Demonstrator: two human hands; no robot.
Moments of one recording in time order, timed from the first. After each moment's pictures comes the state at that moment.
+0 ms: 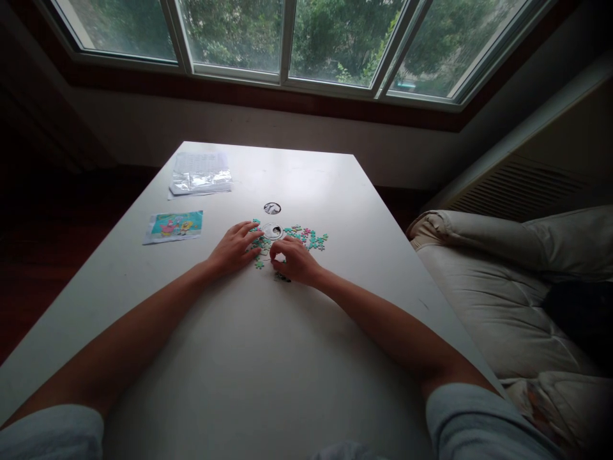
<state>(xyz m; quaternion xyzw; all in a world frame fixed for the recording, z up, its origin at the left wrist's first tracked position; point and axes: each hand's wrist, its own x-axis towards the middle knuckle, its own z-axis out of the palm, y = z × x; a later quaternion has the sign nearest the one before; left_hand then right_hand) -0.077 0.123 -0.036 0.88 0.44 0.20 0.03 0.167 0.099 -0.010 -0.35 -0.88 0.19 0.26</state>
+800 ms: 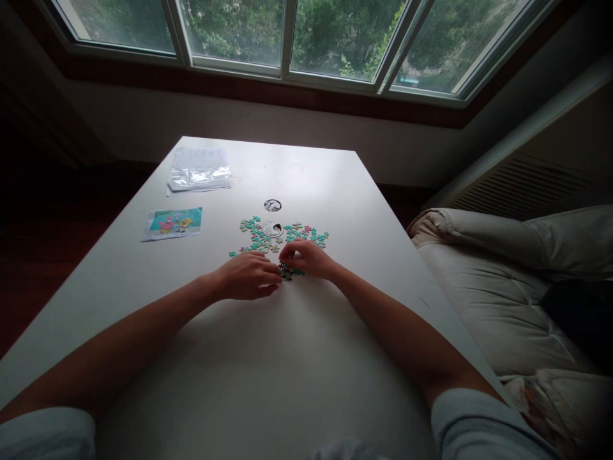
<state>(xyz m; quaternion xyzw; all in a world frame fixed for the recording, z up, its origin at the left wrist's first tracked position) -0.037 0.062 0.013 0.98 0.16 0.13 0.03 0.202 0.105 -0.014 -0.33 -0.83 0.36 0.26</state>
